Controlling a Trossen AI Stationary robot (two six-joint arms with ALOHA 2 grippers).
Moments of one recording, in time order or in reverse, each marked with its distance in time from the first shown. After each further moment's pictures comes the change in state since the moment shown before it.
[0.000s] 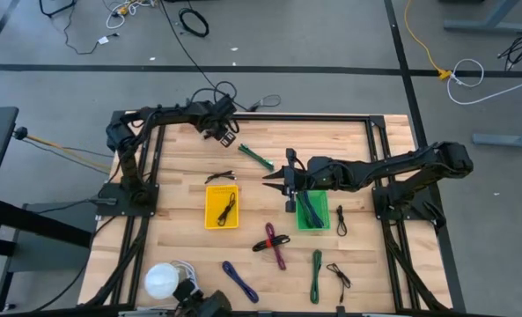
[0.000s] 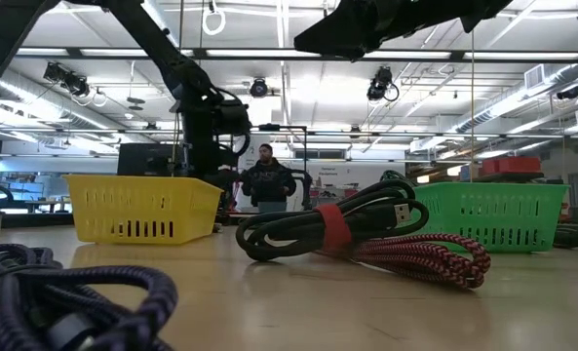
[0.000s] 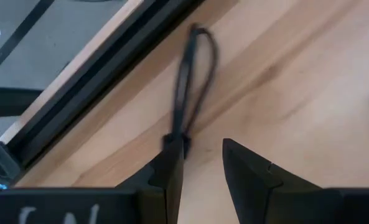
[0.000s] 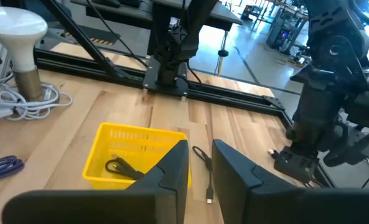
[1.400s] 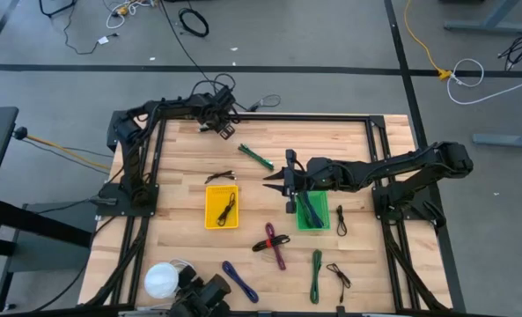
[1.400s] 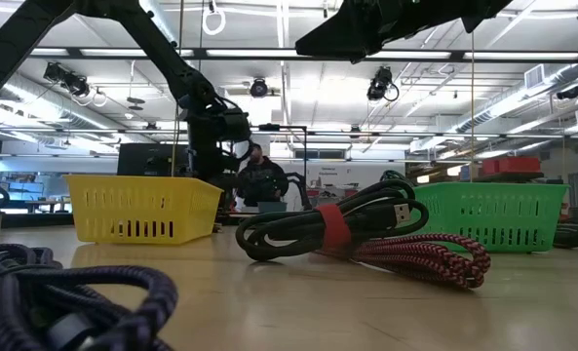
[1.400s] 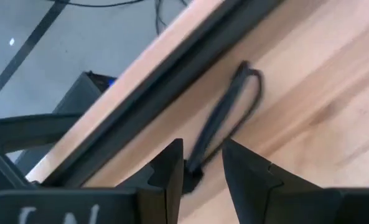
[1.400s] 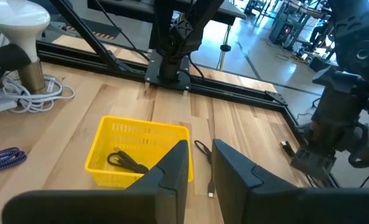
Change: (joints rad) left arm 0.076 0.090 0.102 -0.006 -0.002 0.106; right arm 0.008 0.000 0.000 -0.024 0.000 -0.004
